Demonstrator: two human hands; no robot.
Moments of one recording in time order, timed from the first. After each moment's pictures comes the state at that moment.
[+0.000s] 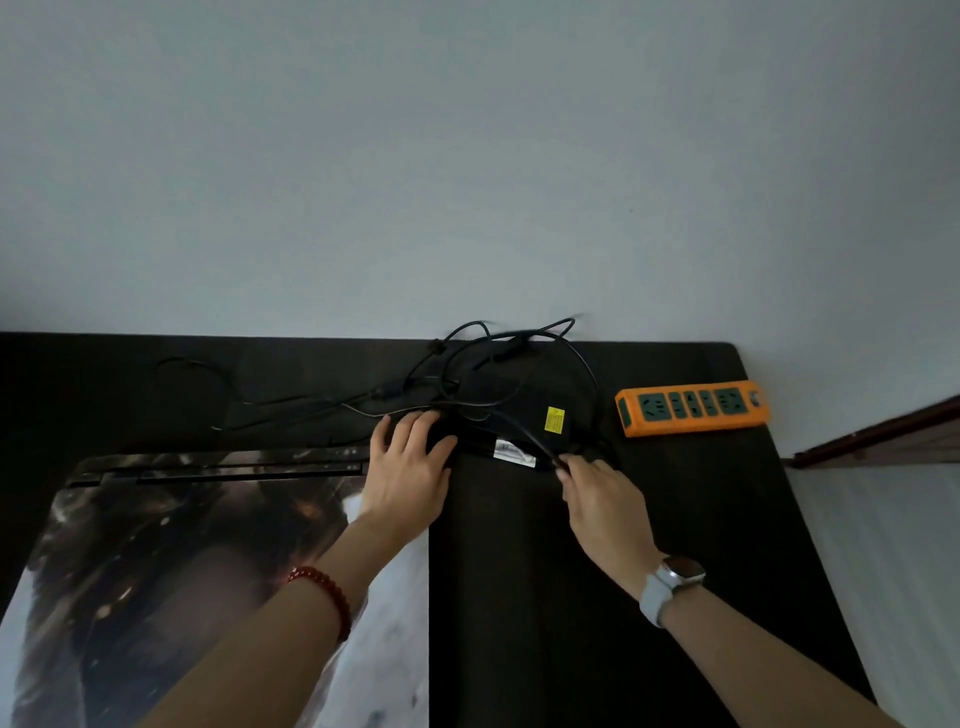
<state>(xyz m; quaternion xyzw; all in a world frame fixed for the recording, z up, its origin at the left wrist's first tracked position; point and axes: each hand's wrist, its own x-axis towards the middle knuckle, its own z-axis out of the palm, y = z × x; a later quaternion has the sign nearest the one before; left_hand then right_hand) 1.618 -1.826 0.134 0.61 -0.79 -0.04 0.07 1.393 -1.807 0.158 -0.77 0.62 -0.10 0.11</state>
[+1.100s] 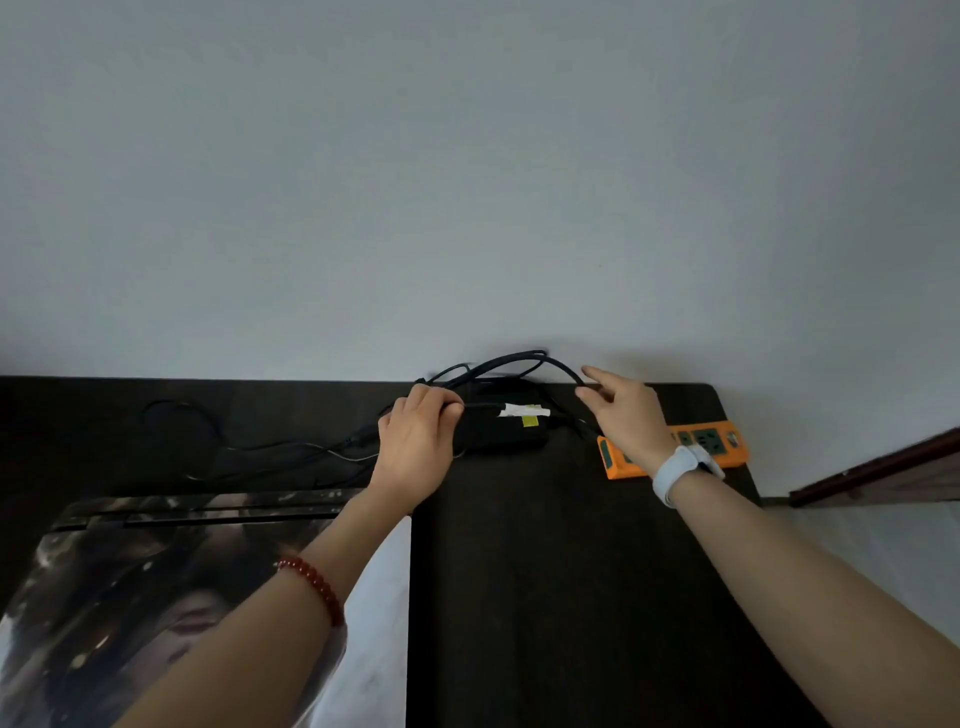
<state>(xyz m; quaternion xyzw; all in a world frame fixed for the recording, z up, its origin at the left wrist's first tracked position) 1.589 -1.881 0.206 0.66 -0.65 -0.26 0.28 1.352 -1.933 0.204 -0.65 0.67 -0.25 0.25</state>
